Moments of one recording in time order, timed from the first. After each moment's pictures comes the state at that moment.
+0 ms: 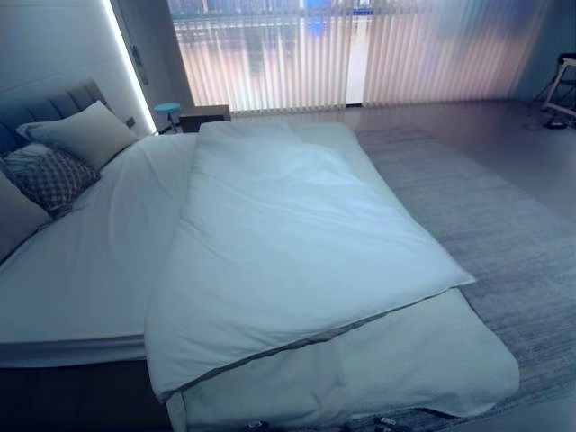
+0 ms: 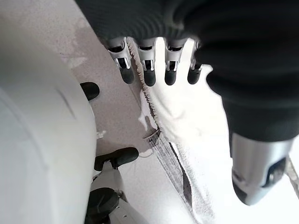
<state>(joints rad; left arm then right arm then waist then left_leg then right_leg) -0.08 0.11 -0.40 1.28 -0.14 -0.08 -0.16 -0.06 -0.17 0.36 1.26 0.25 -0.10 0.15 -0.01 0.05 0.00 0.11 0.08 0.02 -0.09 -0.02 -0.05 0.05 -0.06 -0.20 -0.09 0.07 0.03</state>
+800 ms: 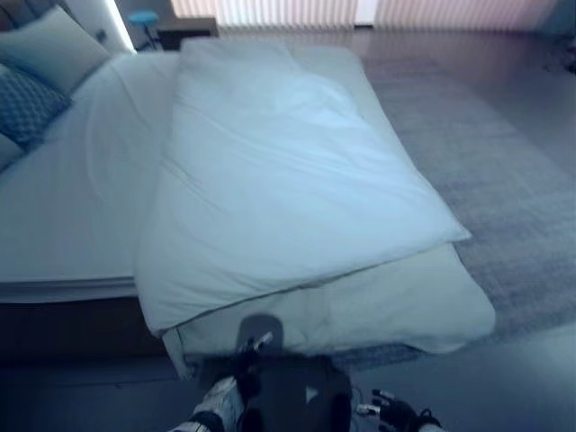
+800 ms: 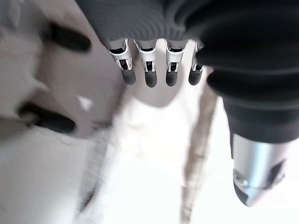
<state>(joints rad) -0.41 0.07 -0.23 1.15 -0.83 -0.15 0.04 -0.20 -0.19 0.38 1.19 0.49 -0.12 0.11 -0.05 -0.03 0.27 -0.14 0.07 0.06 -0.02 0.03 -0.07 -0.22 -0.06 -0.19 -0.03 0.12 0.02</state>
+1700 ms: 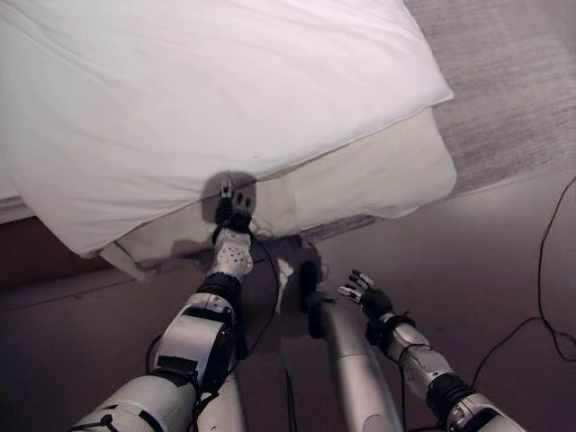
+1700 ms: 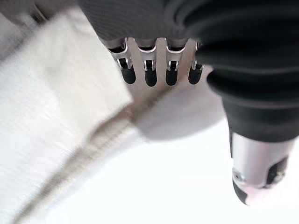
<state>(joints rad) -0.90 0.14 0.01 0.98 -1.30 -0.28 0.18 -0.29 -0.24 0.41 0.75 0.68 -0.13 0.01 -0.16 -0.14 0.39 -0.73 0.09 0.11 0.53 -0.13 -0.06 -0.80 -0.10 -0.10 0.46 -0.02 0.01</state>
